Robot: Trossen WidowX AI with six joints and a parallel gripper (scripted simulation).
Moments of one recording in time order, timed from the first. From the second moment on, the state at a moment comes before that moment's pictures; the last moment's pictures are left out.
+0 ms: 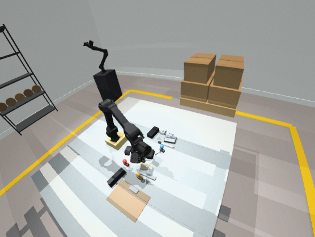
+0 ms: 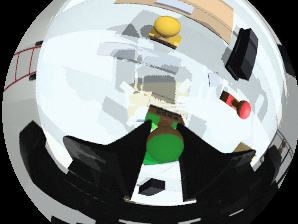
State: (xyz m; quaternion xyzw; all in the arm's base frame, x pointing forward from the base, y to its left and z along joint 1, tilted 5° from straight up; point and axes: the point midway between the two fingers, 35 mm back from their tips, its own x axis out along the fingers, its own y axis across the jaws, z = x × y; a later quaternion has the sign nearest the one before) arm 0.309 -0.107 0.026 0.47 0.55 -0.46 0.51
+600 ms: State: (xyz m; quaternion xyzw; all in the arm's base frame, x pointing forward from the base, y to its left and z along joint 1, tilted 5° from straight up) arm 0.308 -0.106 0.014 0.47 0.55 -0.46 0.51
